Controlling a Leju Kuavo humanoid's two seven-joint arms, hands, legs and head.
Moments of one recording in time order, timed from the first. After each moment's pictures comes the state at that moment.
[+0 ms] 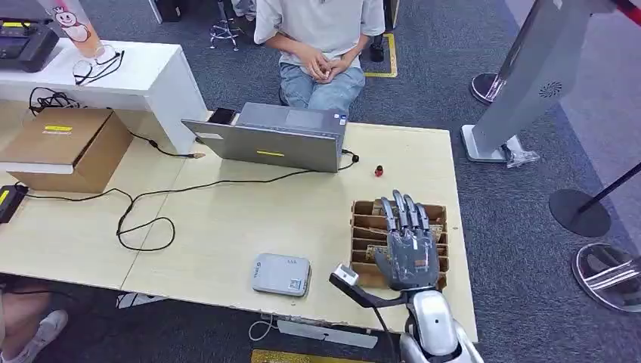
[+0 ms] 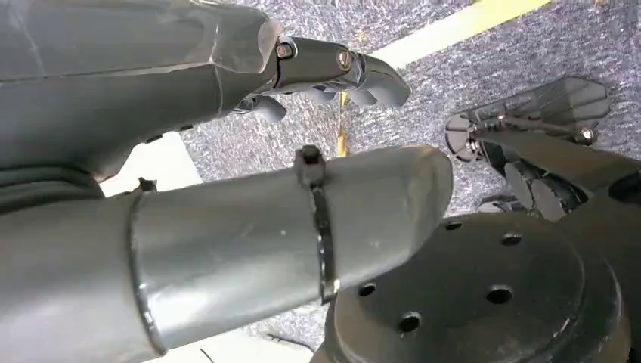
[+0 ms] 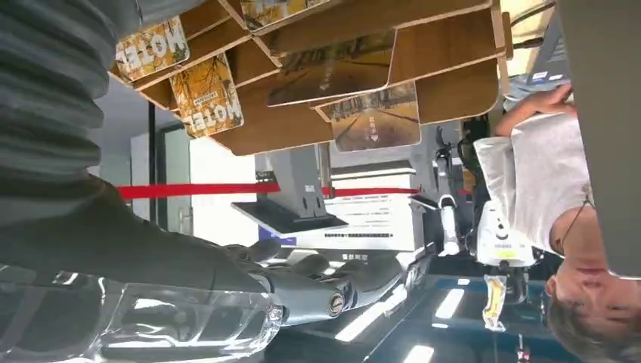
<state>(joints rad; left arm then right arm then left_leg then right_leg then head) 0.02 -0.22 1.30 -0.63 -1.49 -0.63 -0.19 -0.13 0.04 0.35 -1.31 1.54 -0.42 0.13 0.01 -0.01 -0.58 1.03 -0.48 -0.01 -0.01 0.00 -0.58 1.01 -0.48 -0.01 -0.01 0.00</state>
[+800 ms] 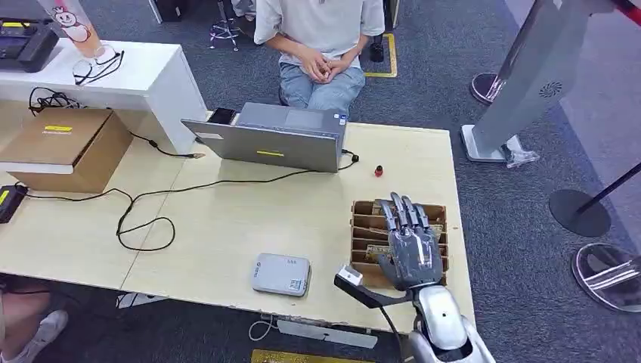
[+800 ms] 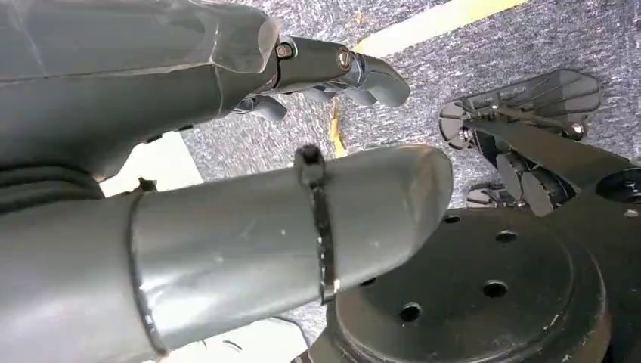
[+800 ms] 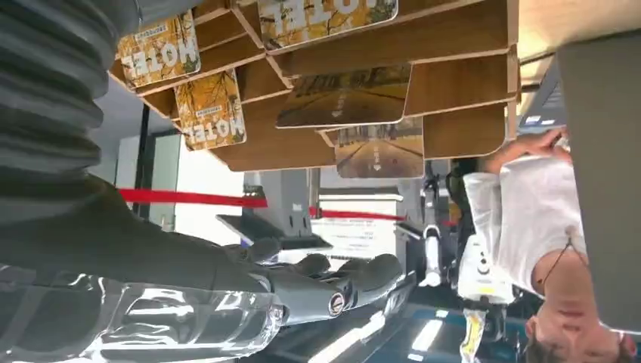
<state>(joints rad) 0.01 -0.23 1.37 -0.66 -1.50 -0.70 -0.20 -0.13 0.00 0.35 -1.37 1.48 -0.25 0.09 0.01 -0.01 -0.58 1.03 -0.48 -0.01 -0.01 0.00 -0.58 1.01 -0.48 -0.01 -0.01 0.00</state>
